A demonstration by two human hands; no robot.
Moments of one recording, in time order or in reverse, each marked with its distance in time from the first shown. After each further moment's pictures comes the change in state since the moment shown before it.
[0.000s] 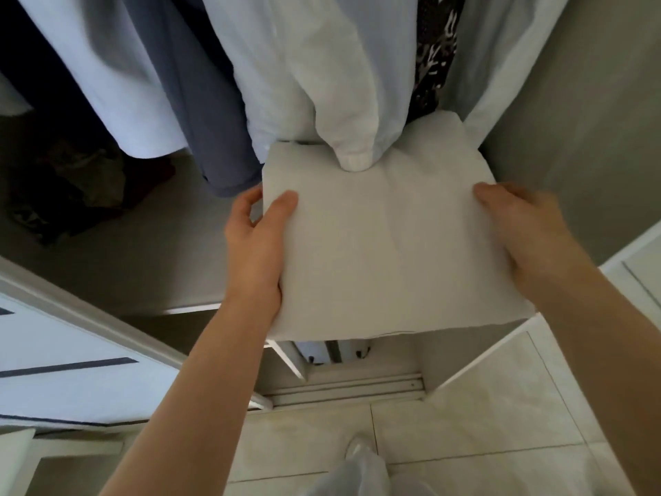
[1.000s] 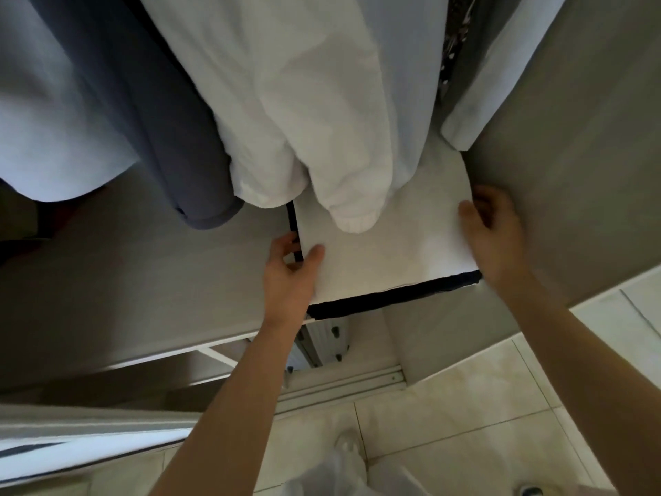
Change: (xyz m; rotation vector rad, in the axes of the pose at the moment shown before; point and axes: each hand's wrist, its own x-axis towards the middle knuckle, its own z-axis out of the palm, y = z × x) left_hand 0.078 -0.118 0.062 0.230 -0.163 0.022; right_hand 0.115 0.092 -0.001 -0.235 0.180 -0.191
